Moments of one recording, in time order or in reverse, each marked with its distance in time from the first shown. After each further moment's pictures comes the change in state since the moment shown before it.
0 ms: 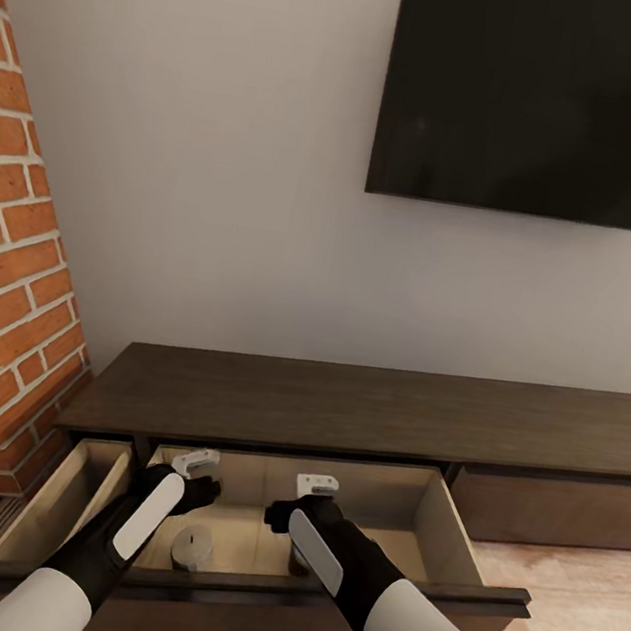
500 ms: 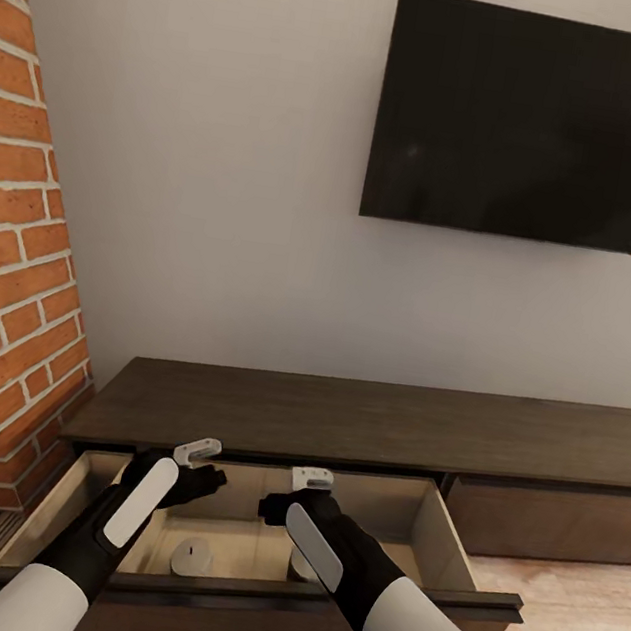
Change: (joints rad) left arm 0.000 0.004 0.044 -0.098 0.055 0.107 -0.002; right arm 0.000 0.000 -0.001 -0.059 -0.014 0.011 0.001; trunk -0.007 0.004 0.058
